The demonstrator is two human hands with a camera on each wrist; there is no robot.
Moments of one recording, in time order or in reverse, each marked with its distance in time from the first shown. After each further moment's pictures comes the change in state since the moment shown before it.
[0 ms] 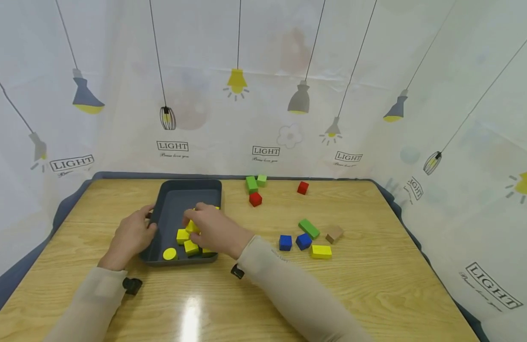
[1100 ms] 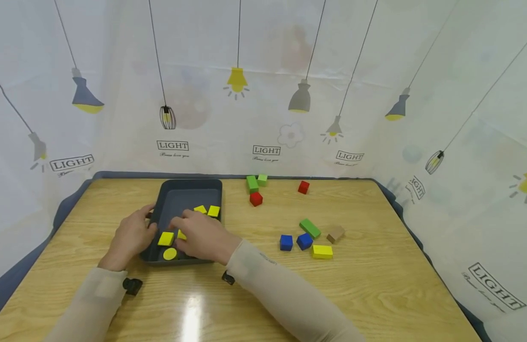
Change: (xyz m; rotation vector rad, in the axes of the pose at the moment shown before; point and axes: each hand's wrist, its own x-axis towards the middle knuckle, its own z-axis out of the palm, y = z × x) left_hand 0.001 0.000 0.000 0.006 -0.012 -0.014; right_hand 0.013 -0.016 0.020 -0.038 -0.007 -0.027
